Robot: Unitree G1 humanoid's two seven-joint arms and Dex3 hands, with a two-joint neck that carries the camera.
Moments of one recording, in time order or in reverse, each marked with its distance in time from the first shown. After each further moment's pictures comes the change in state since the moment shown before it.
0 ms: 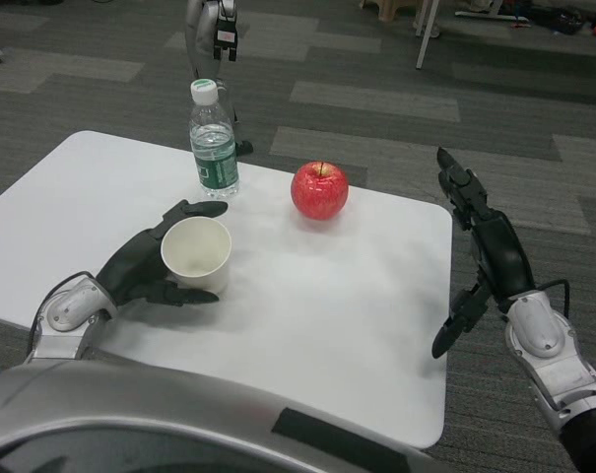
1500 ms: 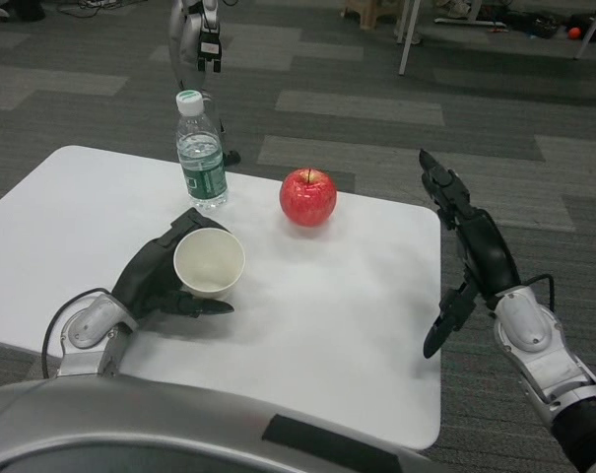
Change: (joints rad) left arm -0.064 -0.099 -0.041 0.049 -0.081 0.000 0.001; right arm 0.000 0.000 -0.001 -0.002 0.000 0.000 0.001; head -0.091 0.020
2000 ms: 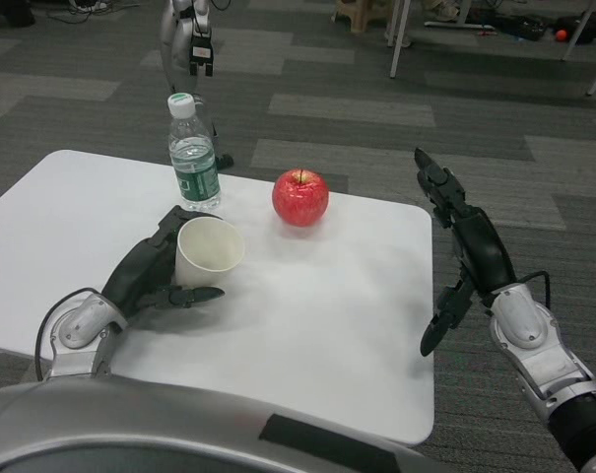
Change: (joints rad) left arm -0.022 -0.010 0.095 0.071 0.118 -0.032 0.002; right arm 0.000 0.000 0.000 -0.001 0.000 0.000 0.000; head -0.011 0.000
